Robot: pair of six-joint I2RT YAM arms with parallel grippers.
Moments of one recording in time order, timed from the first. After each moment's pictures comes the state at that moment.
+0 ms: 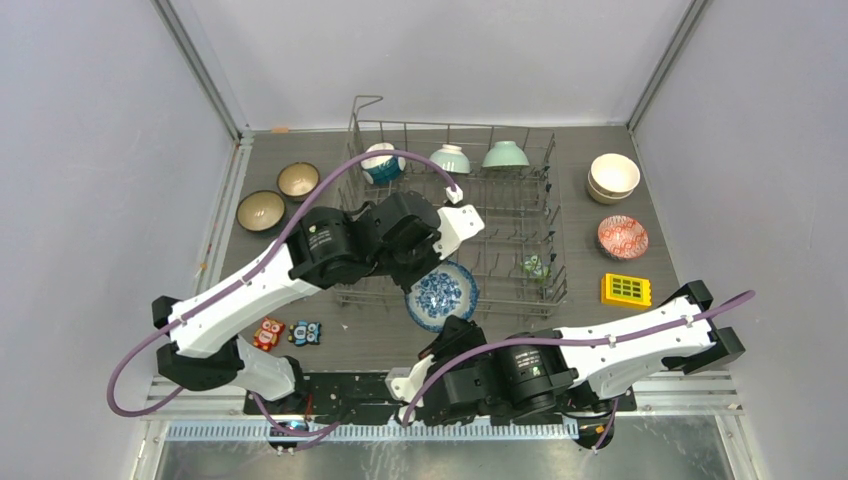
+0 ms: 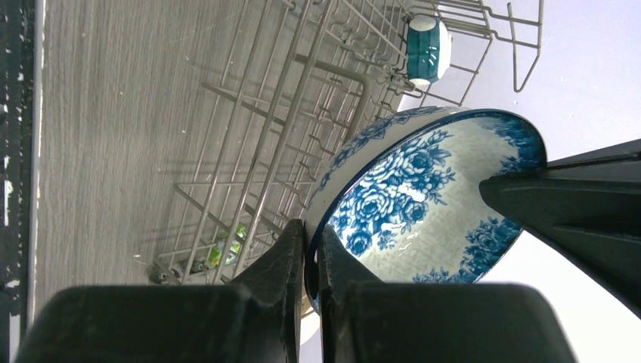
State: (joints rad) left arm -1.18 1.42 1.83 -1.23 -0.16 0.03; right arm 1.80 1.35 1.37 -1.10 0.80 -0.53
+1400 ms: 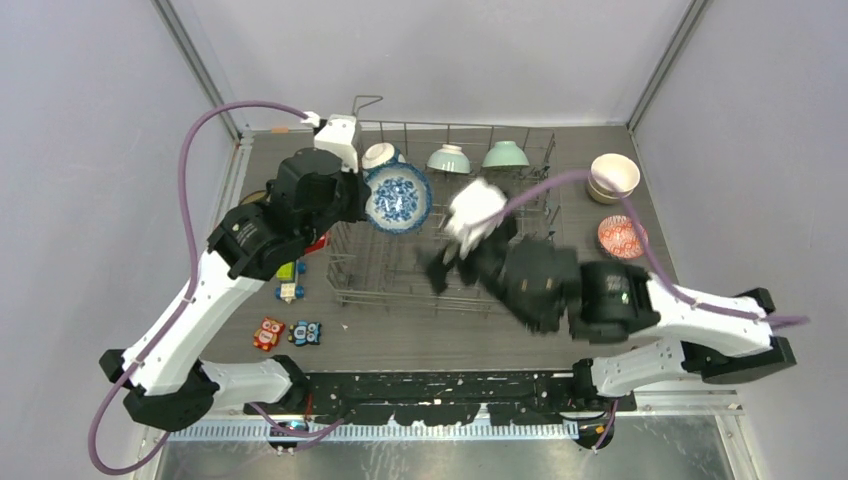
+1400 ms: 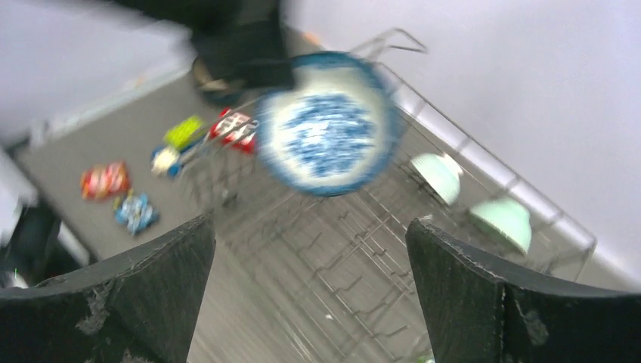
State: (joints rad) left arm -0.79 1.20 1.63 -0.88 -0.38 -0.30; right arm 1.62 1.21 1.59 -0.59 0.86 -0.12
